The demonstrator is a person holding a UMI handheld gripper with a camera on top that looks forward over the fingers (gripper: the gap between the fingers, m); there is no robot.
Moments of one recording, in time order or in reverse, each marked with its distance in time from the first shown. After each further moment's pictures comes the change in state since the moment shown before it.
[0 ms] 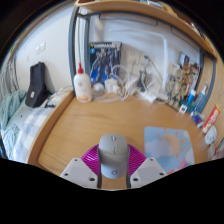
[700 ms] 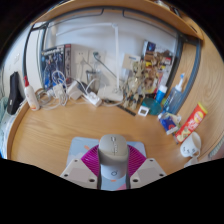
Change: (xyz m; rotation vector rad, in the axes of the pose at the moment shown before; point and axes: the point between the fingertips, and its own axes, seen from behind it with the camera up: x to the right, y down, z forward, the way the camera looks) arm 0.255 -0.025 0.027 -0.013 0.177 0.048
